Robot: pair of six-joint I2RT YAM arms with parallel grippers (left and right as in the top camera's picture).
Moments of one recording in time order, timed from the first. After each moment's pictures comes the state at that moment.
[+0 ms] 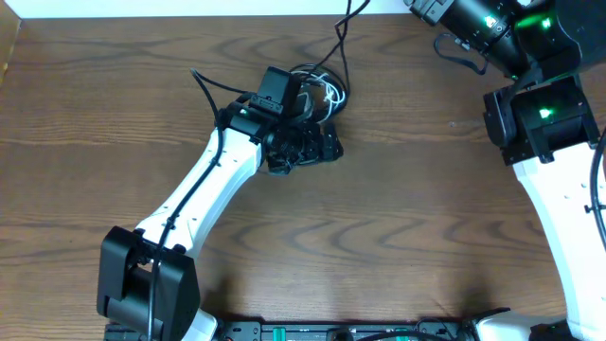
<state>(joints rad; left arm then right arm) -0.42 1.69 1.34 -0.82 0.37 -0.56 0.31 1.50 1.73 0.16 -0.65 1.12</state>
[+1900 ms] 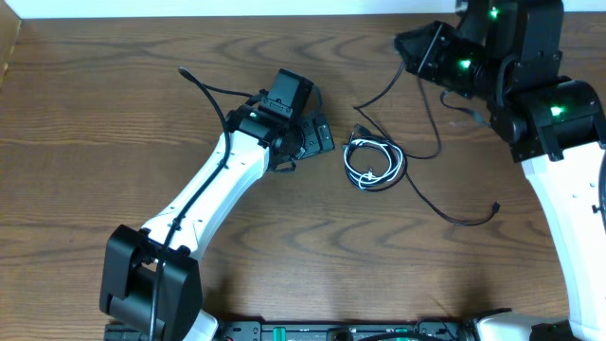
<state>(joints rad) -0.46 1.70 1.34 -0.80 0.10 -0.72 0.27 1.50 1.74 -0.78 -0.29 0.68</state>
